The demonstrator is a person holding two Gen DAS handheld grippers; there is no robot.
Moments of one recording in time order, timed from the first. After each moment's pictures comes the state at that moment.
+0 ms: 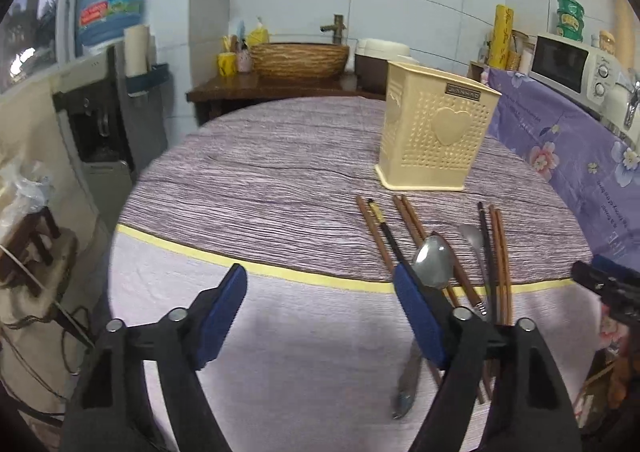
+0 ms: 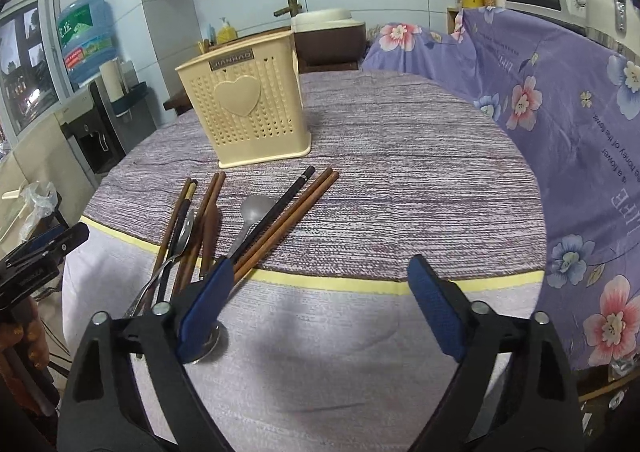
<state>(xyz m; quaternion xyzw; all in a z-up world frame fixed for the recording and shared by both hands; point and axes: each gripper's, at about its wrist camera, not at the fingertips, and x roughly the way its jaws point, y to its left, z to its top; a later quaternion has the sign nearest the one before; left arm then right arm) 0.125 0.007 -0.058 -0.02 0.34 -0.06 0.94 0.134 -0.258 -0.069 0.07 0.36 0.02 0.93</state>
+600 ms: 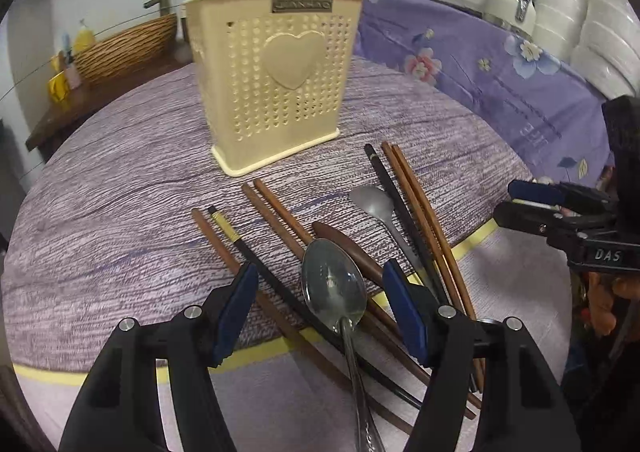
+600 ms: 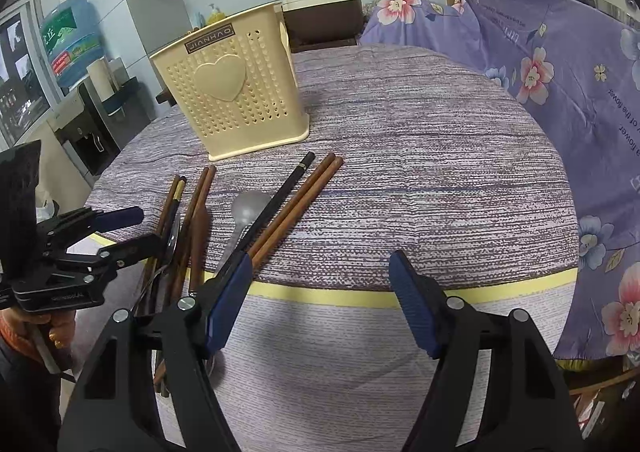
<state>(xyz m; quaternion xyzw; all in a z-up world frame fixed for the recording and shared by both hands) 0.189 -0.063 -0.088 0.11 0.39 -0.32 0.86 0.162 -0.258 -0.084 0.10 0.39 0.03 0.92</state>
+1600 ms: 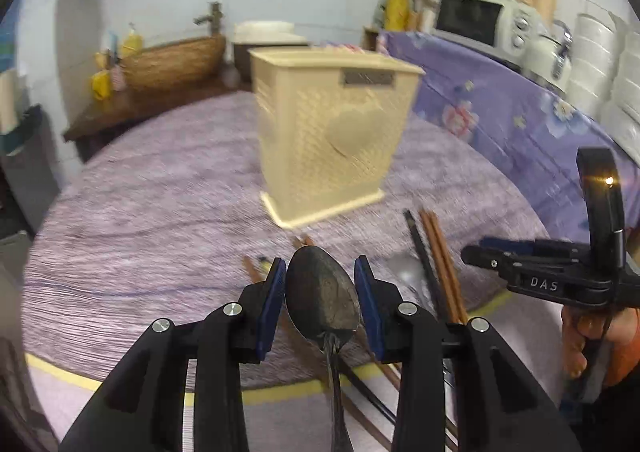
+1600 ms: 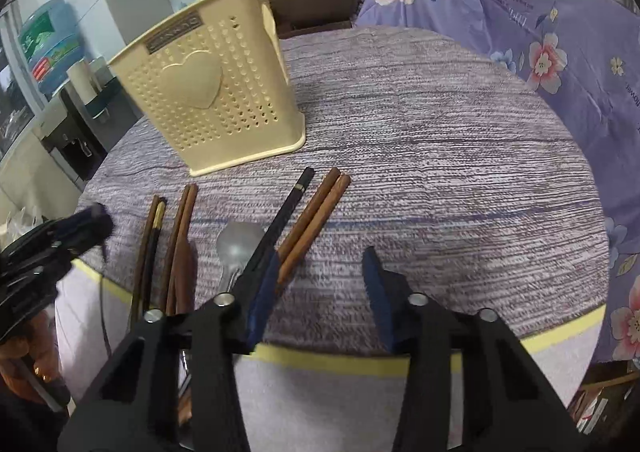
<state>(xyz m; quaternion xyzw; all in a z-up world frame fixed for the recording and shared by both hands) 0.204 -0.036 -0.052 0.05 0.34 -0.24 0.91 0.230 -0.254 -0.097 0.13 0.43 0.01 0.89</state>
